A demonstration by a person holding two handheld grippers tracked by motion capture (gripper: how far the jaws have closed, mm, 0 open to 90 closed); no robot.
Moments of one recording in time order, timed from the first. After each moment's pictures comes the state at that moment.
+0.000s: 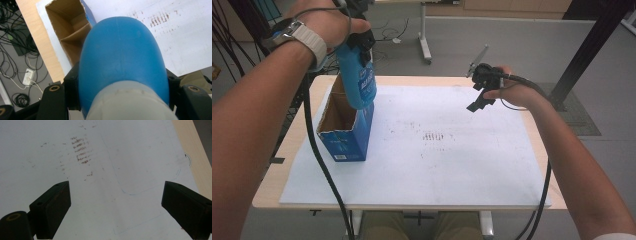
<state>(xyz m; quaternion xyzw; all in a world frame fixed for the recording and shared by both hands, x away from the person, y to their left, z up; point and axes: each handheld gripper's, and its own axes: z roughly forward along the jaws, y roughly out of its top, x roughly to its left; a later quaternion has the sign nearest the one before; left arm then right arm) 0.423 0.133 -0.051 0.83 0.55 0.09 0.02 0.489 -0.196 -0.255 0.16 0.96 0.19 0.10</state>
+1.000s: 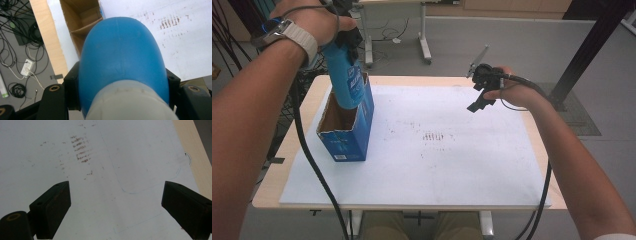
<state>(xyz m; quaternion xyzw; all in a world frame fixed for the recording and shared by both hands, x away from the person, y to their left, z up) 0.426 0.157 -0.051 0.80 0.59 0.09 0.02 0.489 -0.197 -0.255 0.16 0.96 0.19 0.10</state>
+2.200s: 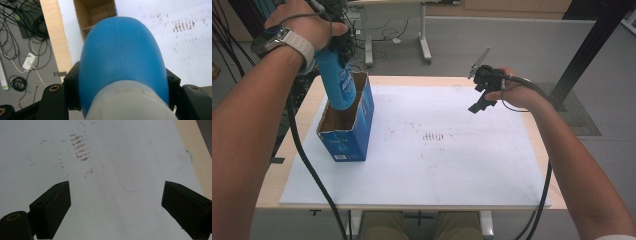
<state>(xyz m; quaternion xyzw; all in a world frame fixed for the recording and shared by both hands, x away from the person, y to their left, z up) 0.436 0.179 -0.067 0.78 0.62 0.10 0.01 0.489 -0.201 -0.259 0.16 0.96 0.19 0.09</state>
